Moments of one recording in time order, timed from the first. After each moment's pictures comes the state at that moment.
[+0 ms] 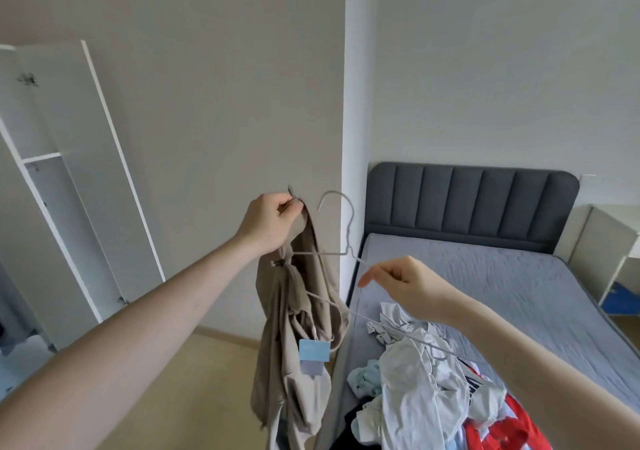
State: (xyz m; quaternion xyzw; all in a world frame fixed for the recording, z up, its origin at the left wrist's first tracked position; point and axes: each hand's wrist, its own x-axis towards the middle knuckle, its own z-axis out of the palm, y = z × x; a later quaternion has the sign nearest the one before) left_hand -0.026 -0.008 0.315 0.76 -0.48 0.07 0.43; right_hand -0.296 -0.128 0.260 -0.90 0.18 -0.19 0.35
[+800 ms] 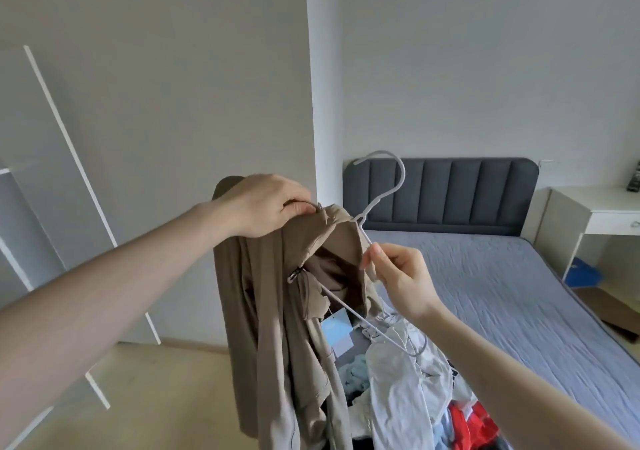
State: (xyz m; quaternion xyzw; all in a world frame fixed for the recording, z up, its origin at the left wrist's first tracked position) left_hand -0.053 -0.015 0.380 0.63 -0.74 0.18 0.13; right_hand -0.301 -0.118 0.244 -0.75 0.16 -0.45 0.46
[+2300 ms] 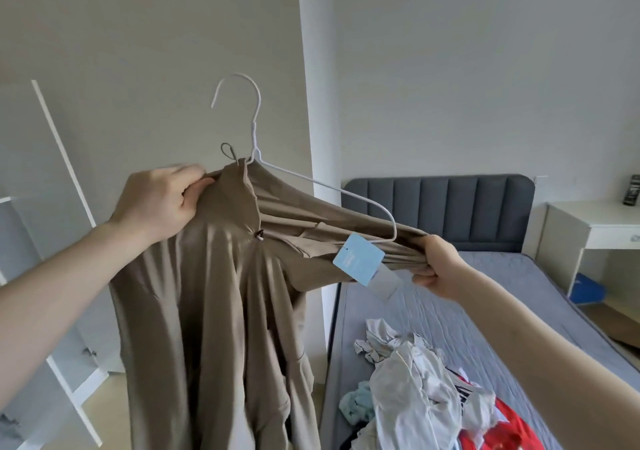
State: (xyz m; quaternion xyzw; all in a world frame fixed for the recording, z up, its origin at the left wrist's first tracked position) left_hand 0.046 0.049 0.410 0.62 -0.58 0.48 0.23; right_hand -0.313 -0.207 0.292 -0.47 0.39 -0.36 0.70
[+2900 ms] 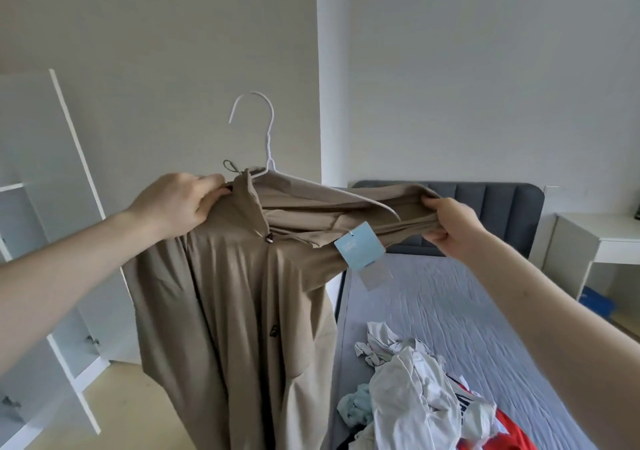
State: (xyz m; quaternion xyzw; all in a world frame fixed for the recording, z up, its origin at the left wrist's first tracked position) left_hand 0.059 0.048 0.403 0.61 -0.65 0.41 0.17; right_hand -0.302 -0.228 0.356 -0.46 0.36 -0.45 0.67
